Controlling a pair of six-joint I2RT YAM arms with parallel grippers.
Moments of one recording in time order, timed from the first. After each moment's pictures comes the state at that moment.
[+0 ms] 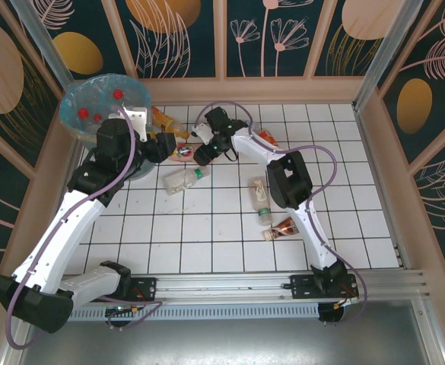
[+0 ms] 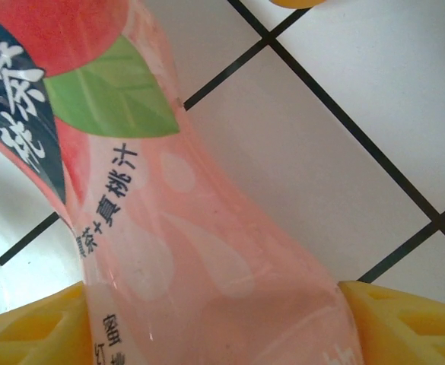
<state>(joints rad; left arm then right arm) -0.39 1.11 1.19 -0.50 0.09 -0.33 0.63 2.47 2.15 -0.69 -0.27 -0.24</state>
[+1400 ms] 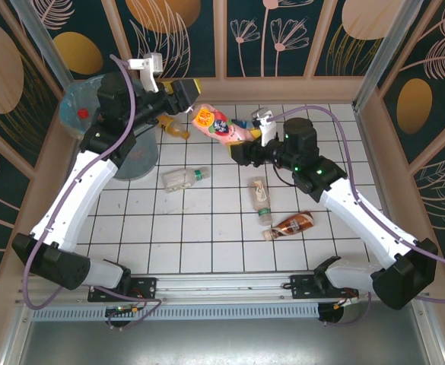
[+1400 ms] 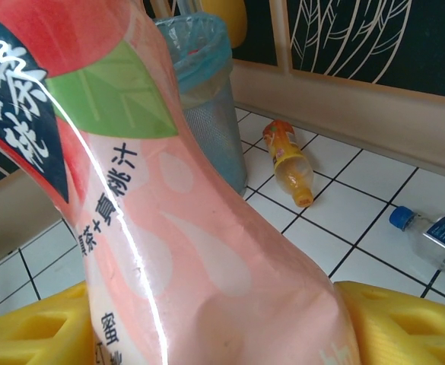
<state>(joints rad) -0.39 1.41 1.57 -0.21 0.43 -0.59 0.59 1.21 1.12 -0.19 -0.34 0.13</state>
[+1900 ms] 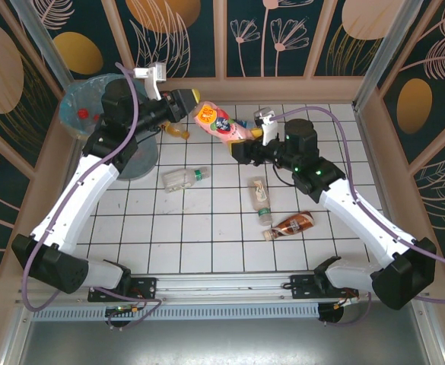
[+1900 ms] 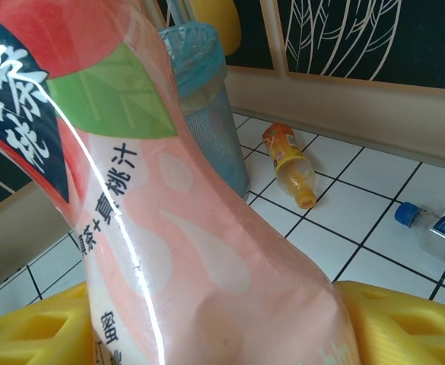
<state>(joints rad) -0.39 1.38 1.49 -0.18 0.48 -0.64 0.58 1.21 1.09 -0.13 -0.35 0.19</state>
